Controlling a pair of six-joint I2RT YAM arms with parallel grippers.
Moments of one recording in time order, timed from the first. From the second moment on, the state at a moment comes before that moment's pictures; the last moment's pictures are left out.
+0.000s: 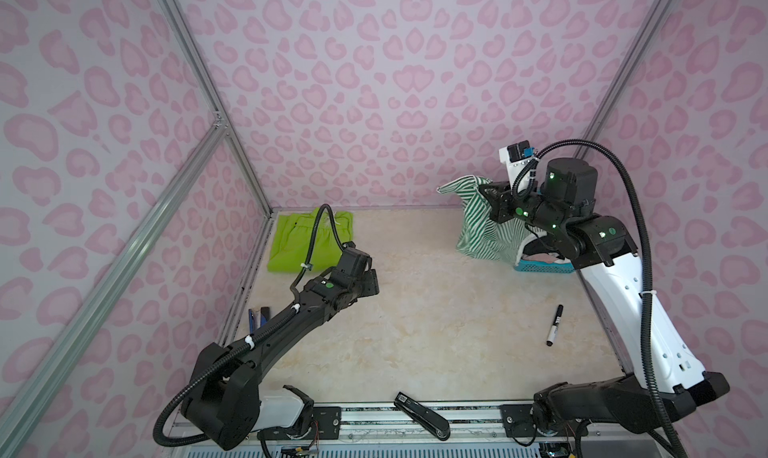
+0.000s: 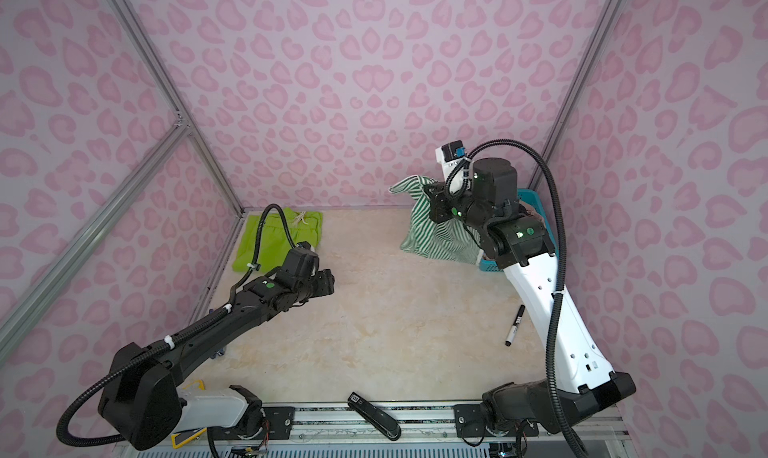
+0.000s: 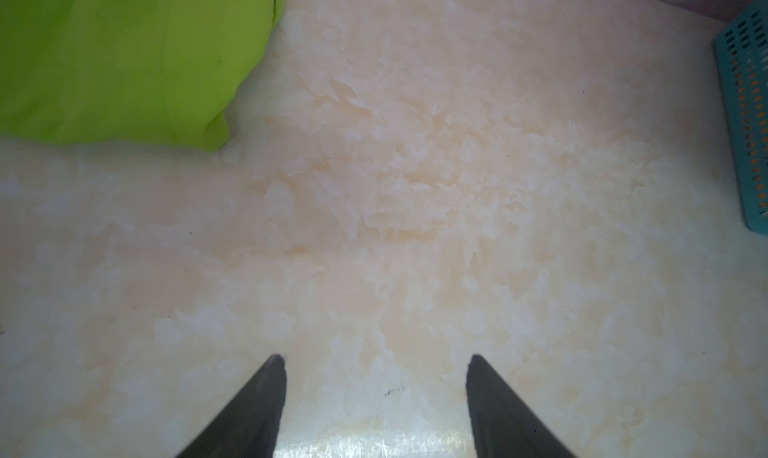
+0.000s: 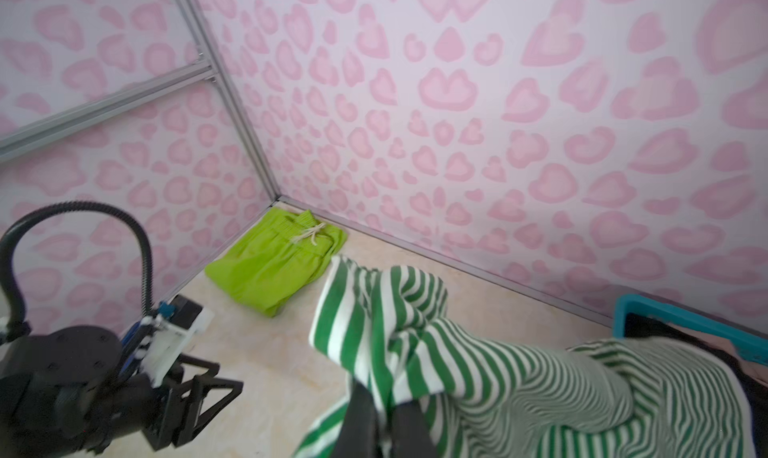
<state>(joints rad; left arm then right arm) -0.54 1.31 0.94 -0.49 -0.16 -0.57 0.45 1.38 1.75 -0.68 -0.21 0.04</state>
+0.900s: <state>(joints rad) -0.64 1.24 0.84 -0.53 0.19 -0.51 0.47 1.39 1.08 -0.74 -0.11 0.17</state>
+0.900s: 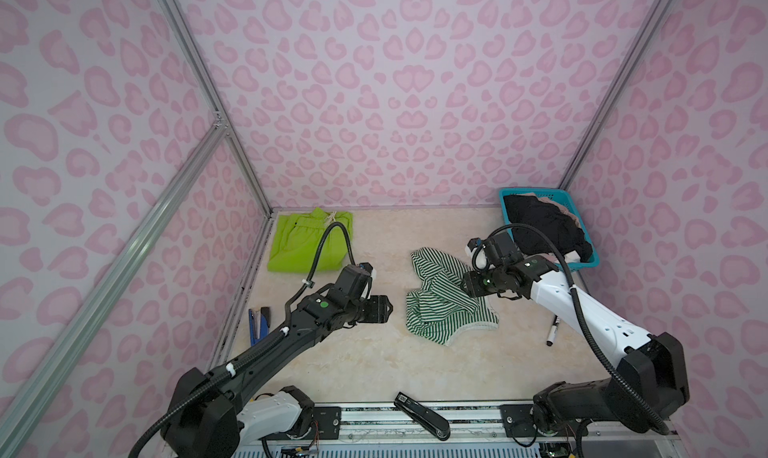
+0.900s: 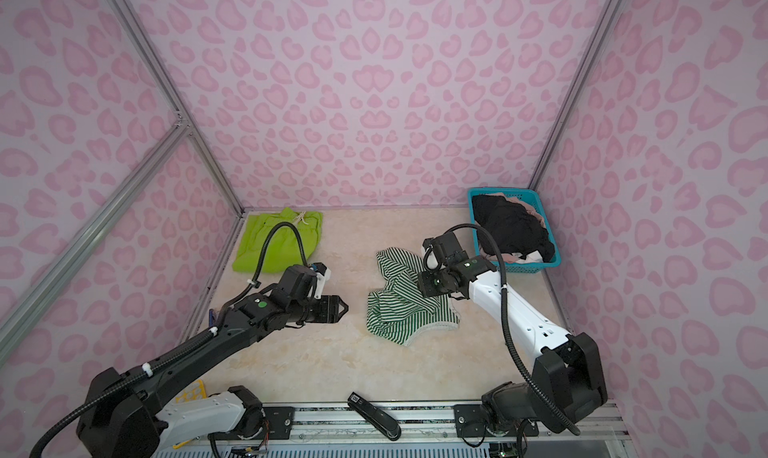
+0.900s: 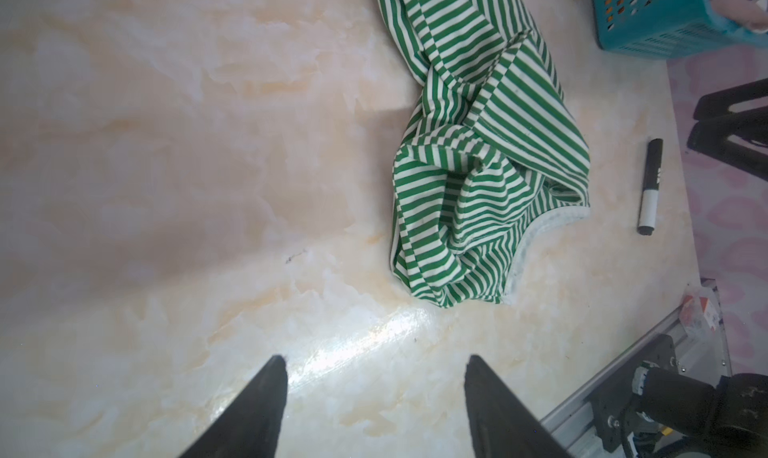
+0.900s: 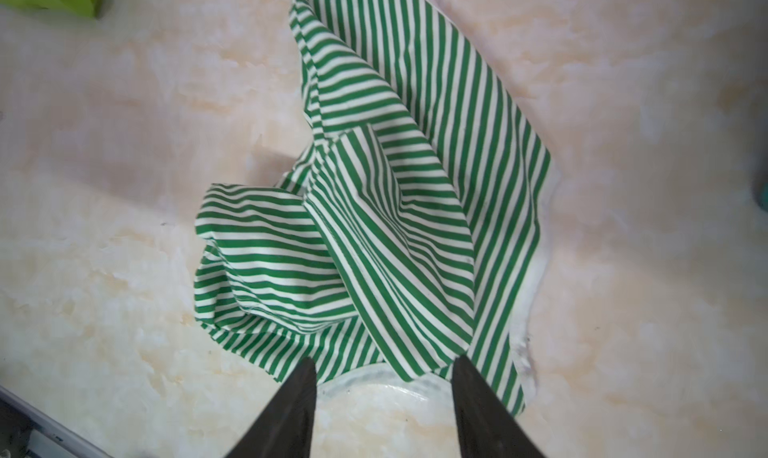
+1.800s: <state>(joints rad) -0.79 1.69 1.03 -0.29 0.19 -0.64 0.38 1.58 0.92 -0.56 -0.21 0.16</state>
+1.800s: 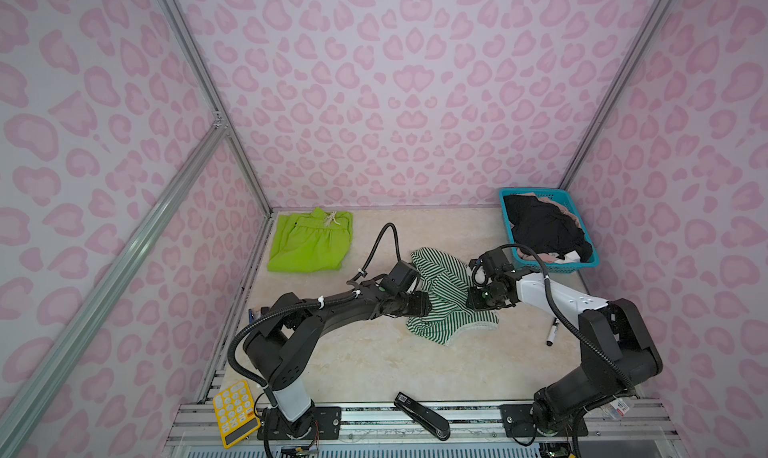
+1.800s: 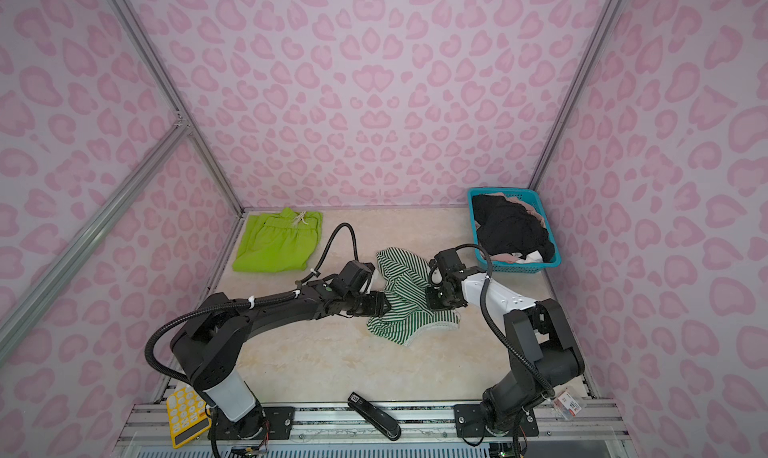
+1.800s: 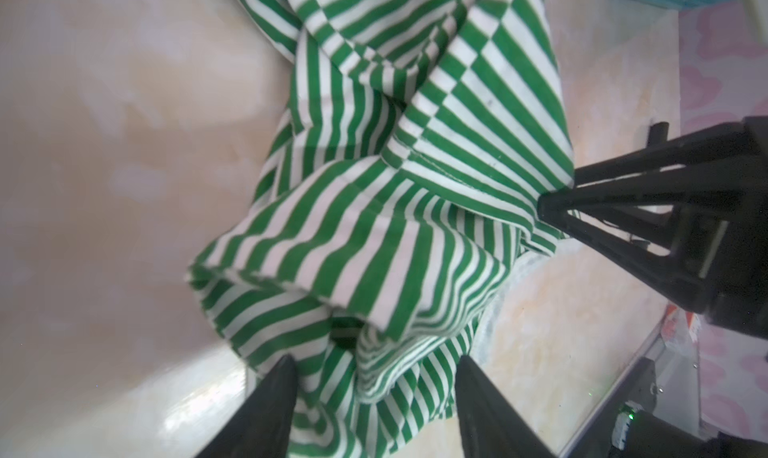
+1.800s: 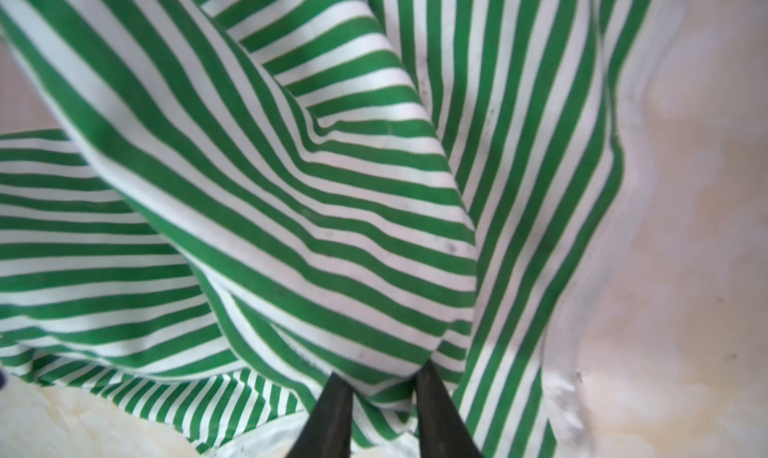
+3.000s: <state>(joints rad) -0.83 1.86 1.10 -0.24 0.28 -0.70 0.24 1.45 0.87 -0.50 -0.31 0.21</state>
